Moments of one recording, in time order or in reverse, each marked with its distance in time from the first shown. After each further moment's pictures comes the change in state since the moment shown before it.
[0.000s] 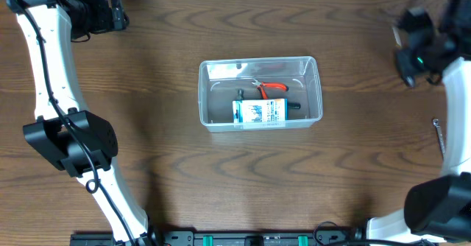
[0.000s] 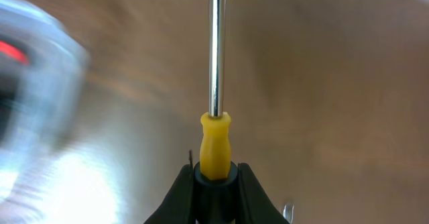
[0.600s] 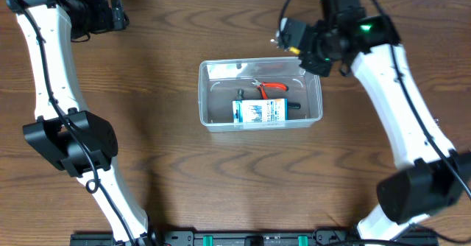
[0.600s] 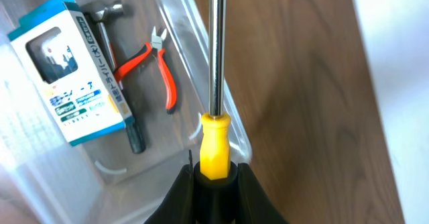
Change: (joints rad) left arm 0.000 0.000 0.000 0.000 0.000 0.000; right arm 0.453 0.138 0.054 0.027 -0.042 -0.410
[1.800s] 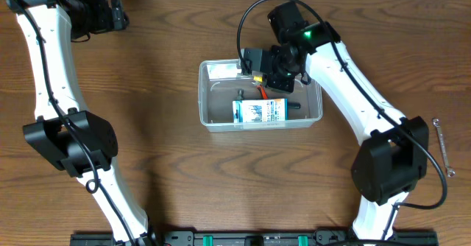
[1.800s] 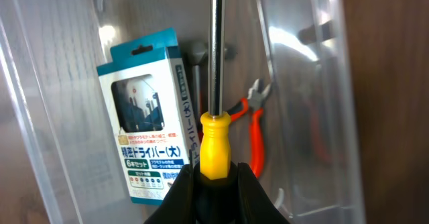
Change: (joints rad) left arm 0.000 0.000 0.000 0.000 0.000 0.000; right arm 0.143 0.168 -0.005 -0.032 -0.107 -0.023
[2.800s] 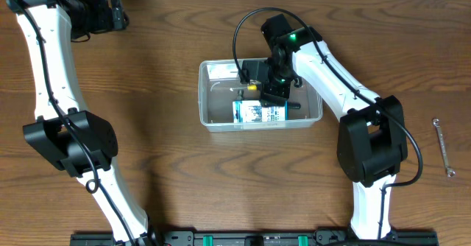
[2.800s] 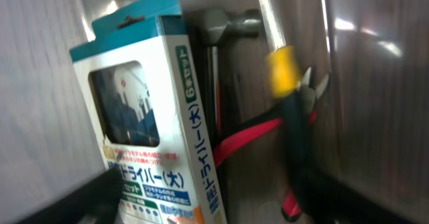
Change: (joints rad) left arm 0.000 0.000 0.000 0.000 0.000 0.000; right arm -0.003 0.140 -0.001 -0.003 0.004 -0.002
